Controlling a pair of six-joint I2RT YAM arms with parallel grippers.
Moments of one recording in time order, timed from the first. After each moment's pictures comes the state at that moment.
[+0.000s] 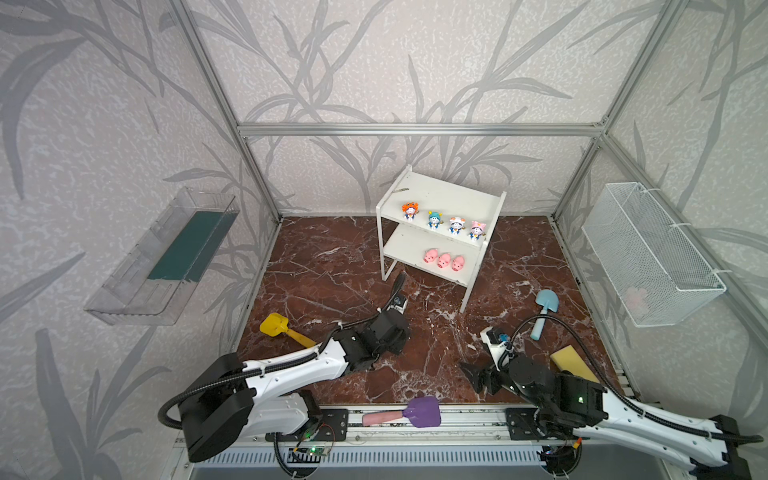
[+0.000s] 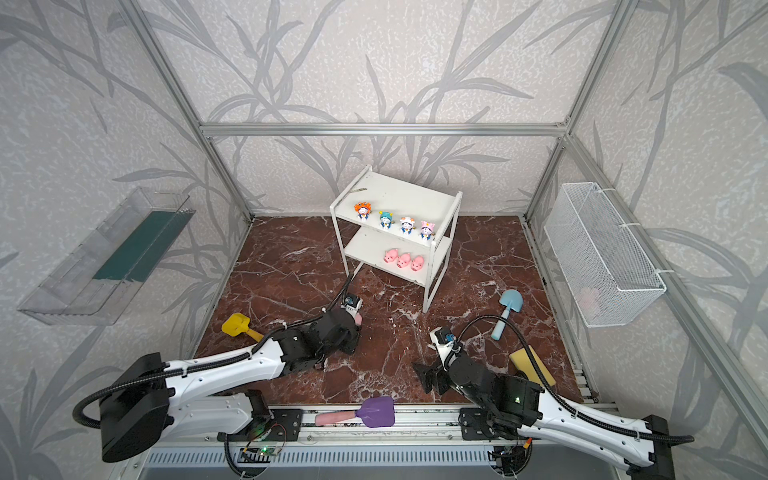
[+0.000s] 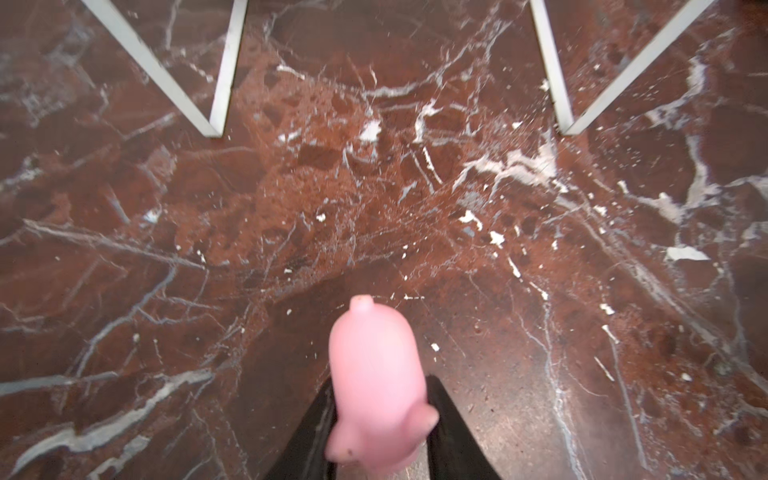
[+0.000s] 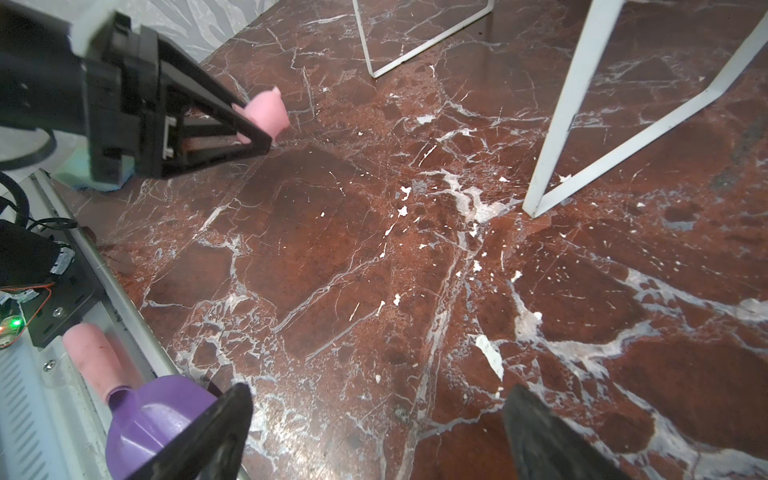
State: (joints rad) left arm -0.94 1.20 0.63 -0.24 -0.34 -0.35; right arm 1.18 0.38 0.24 -0.43 0.34 0.50
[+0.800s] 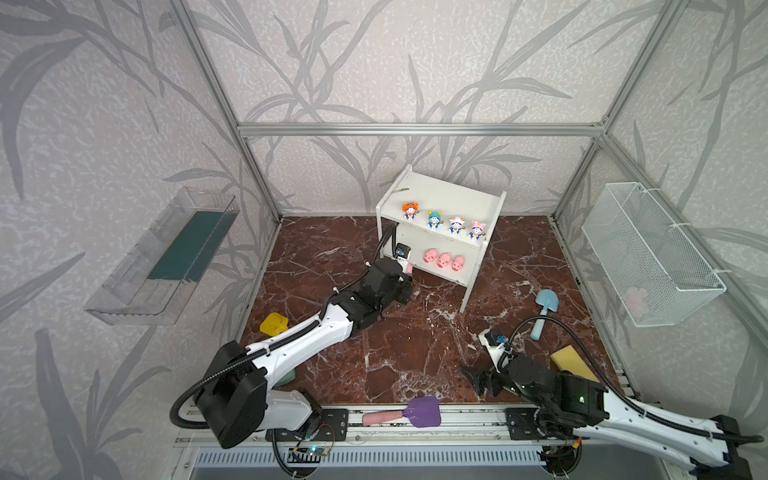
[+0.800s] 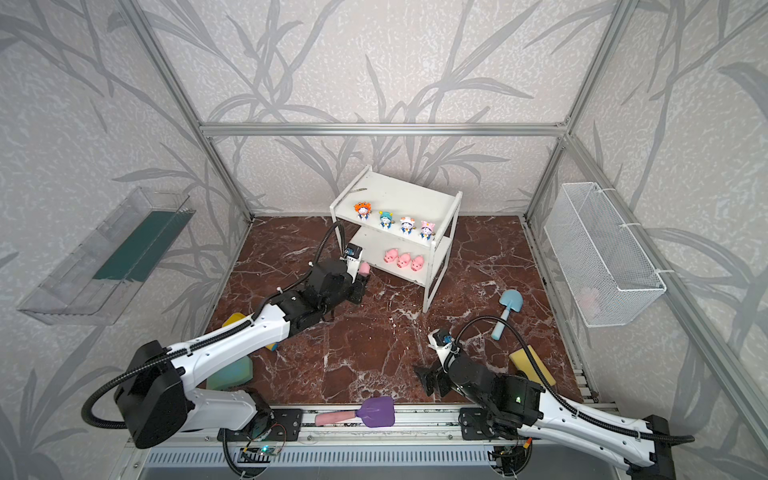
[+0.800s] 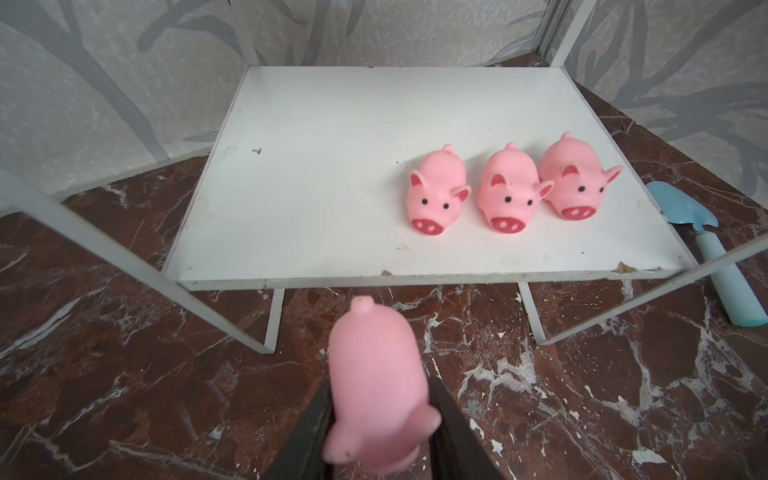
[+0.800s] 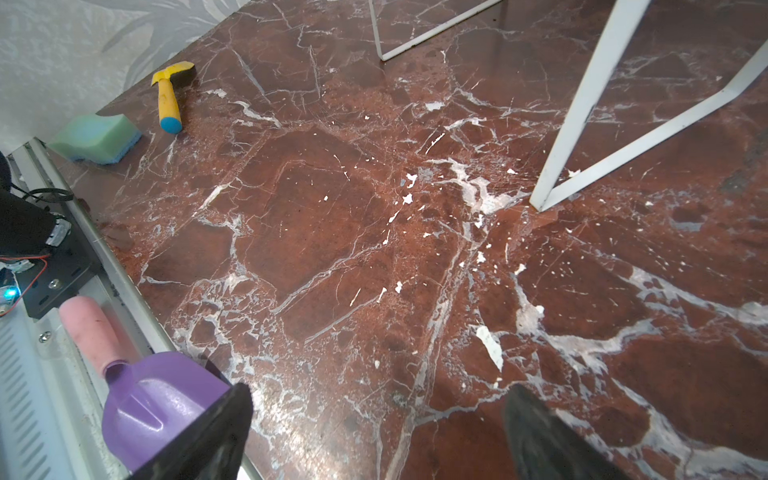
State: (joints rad) left arm -0.71 1.37 0.93 -0.10 -0.19 -0.13; right arm 1.18 0.37 0.25 -0.47 0.32 0.47
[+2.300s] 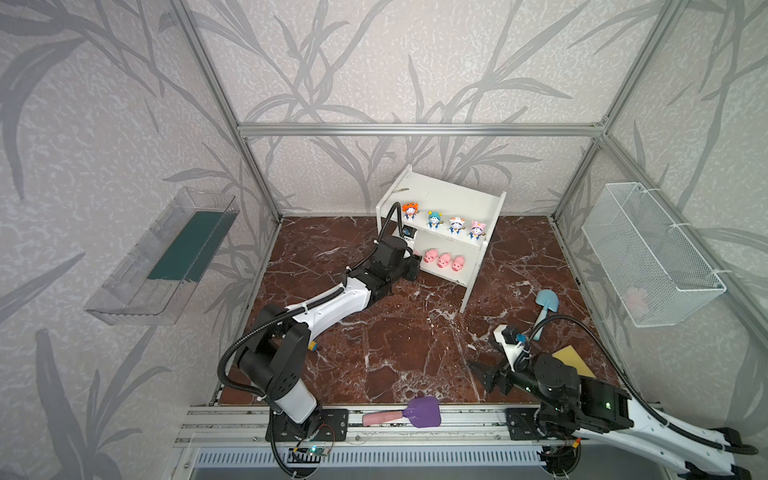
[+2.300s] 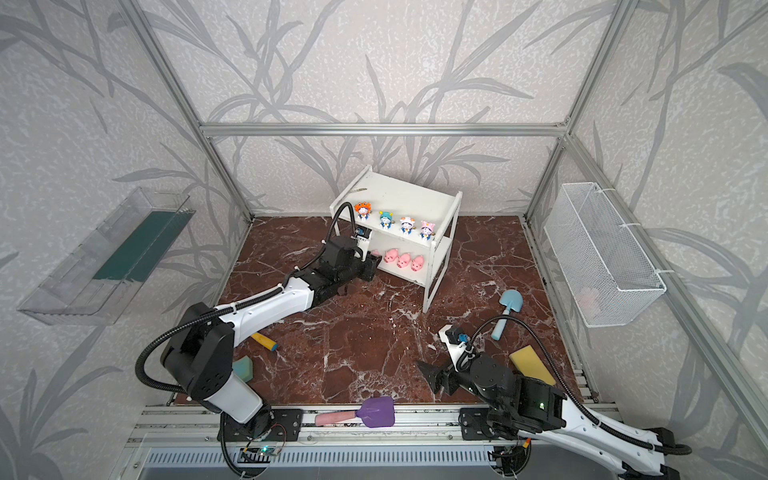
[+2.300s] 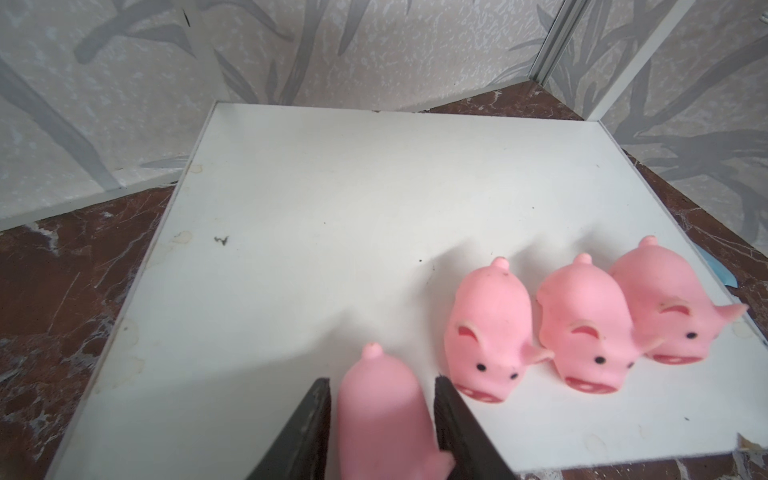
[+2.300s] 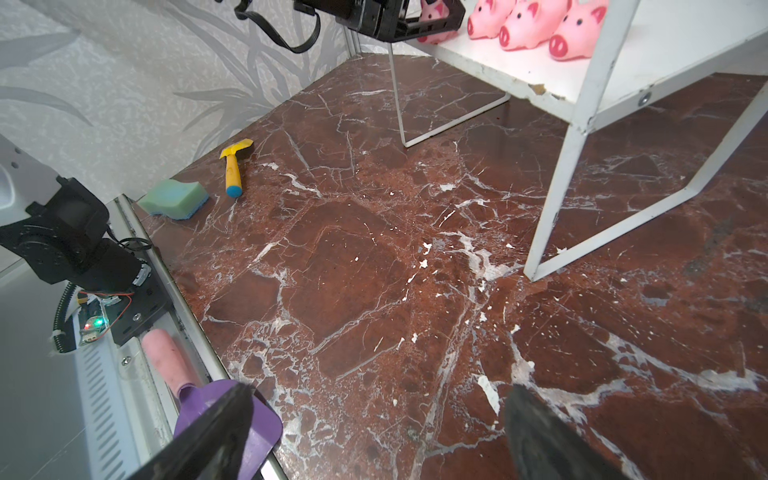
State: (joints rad) left arm -0.60 1.63 1.12 0.01 -0.05 -0.12; right arm 1.18 0.19 0.33 -0.55 0.31 0.40
